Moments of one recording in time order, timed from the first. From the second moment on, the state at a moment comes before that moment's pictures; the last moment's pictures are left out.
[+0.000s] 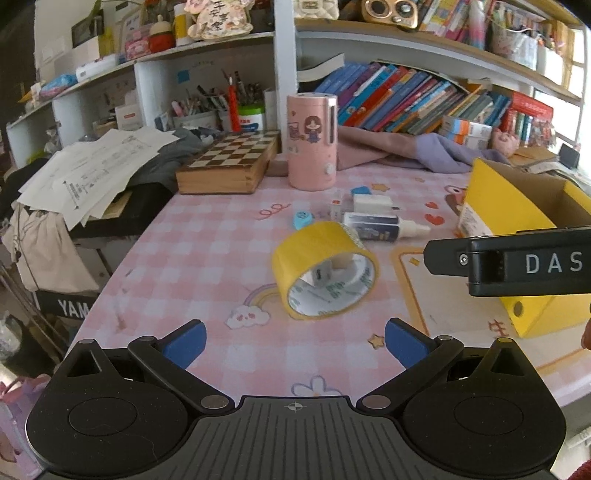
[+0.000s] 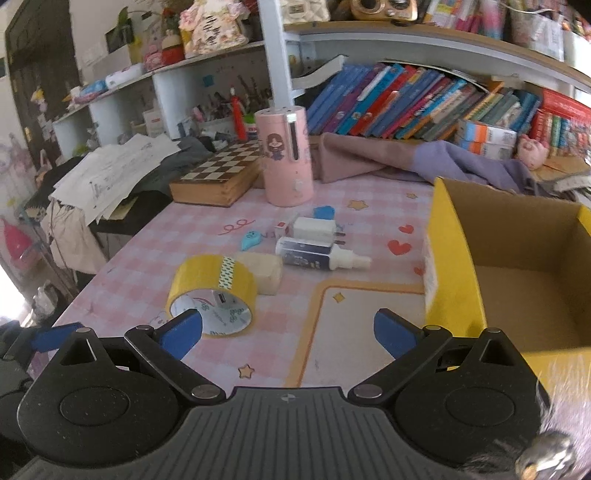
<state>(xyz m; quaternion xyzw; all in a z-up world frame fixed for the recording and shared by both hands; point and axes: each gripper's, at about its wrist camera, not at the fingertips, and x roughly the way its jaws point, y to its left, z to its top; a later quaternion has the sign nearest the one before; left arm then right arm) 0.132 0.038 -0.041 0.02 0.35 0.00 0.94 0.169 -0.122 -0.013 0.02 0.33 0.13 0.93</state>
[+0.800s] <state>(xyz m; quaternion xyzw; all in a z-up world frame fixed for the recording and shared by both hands) 0.217 0.040 -0.081 0.01 0.41 0.00 0.91 0.254 -0.116 -0.033 0.02 0.37 0.14 0.92</state>
